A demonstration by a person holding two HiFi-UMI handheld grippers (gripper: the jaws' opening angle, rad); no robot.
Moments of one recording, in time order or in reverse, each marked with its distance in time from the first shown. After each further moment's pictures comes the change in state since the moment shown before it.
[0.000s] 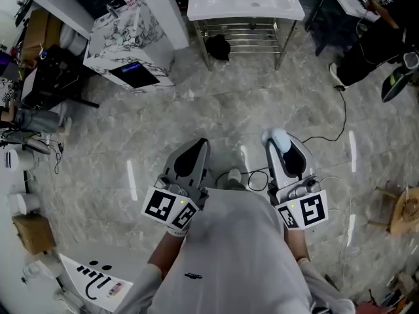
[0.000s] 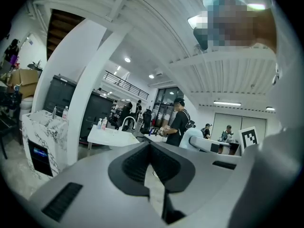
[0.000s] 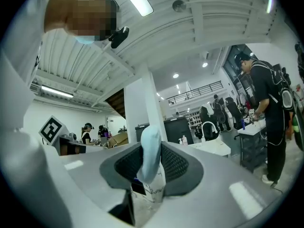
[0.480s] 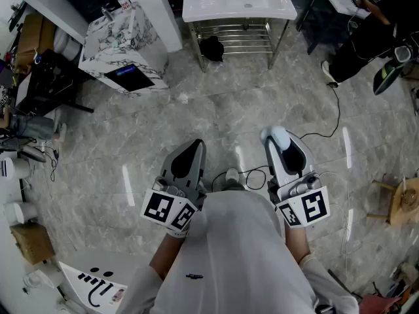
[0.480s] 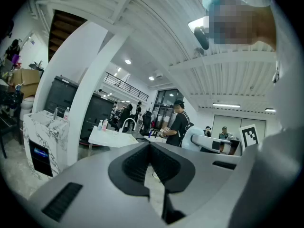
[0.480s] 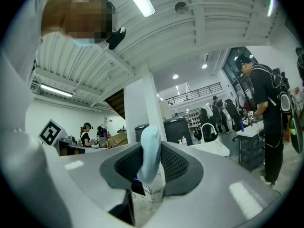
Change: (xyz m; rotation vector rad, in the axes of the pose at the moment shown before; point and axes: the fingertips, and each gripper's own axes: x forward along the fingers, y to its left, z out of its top) left arm -0.029 0.013 0.003 -0.006 -0.018 -0.002; right arm -0.004 0.027 0.004 -0.009 -0.001 -0.016
